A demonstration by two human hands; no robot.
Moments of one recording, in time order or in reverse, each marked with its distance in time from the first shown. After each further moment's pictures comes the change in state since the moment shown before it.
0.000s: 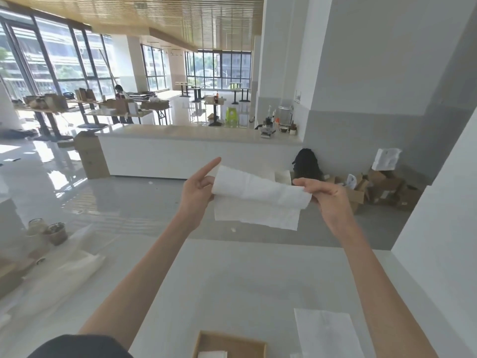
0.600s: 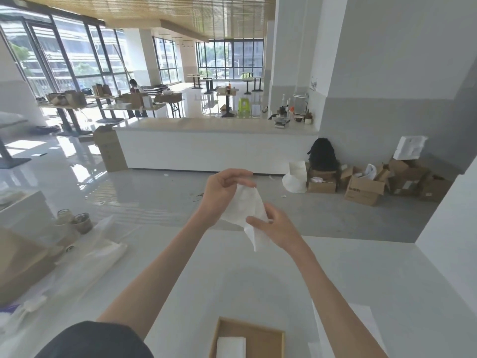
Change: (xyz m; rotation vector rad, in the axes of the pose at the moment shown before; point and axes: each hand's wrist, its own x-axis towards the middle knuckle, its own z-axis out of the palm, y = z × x) left_hand -0.012 -0.006 0.002 0.276 -0.050 0.001; right_hand -0.043 0.073 0.121 -0.250 -0.316 0.257
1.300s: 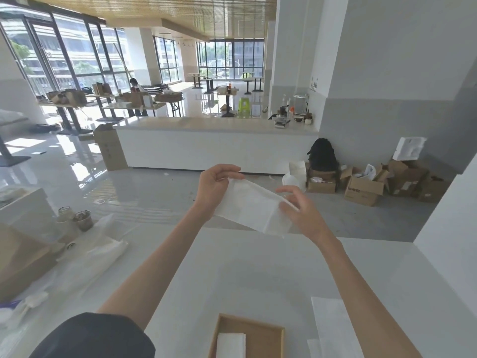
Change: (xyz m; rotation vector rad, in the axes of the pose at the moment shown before) left_hand 0.003 0.003 -0.011 0.035 0.162 -0.135; right_hand -0.007 -0.003 -0.053 -0.046 0.133 -0.104
